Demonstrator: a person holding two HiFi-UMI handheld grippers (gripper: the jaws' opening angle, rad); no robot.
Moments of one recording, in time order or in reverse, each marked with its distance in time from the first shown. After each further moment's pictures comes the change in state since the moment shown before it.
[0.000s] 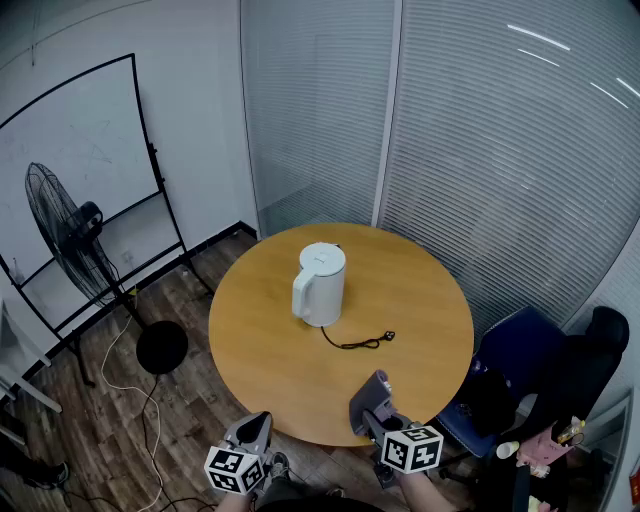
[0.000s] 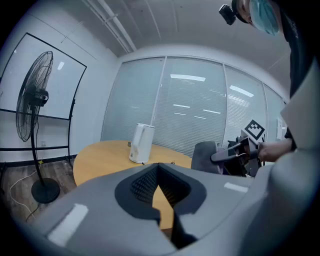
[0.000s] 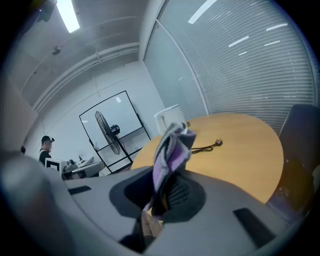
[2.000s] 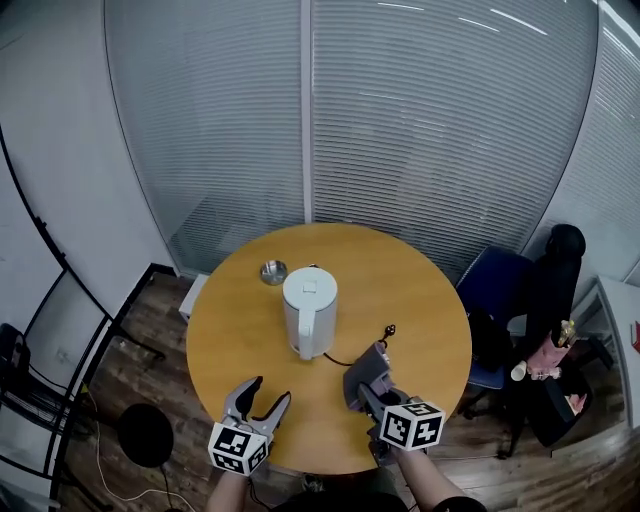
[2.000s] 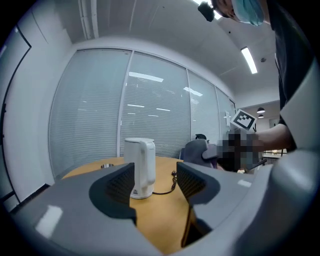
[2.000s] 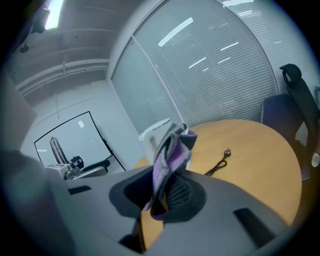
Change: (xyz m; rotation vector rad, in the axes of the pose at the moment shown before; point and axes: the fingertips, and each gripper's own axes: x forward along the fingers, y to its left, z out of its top) left arm 0.167 0.142 0.114 0.297 -0.004 -0.570; right arm 0.150 0.035 0.097 0.255 -0.268 -0.371
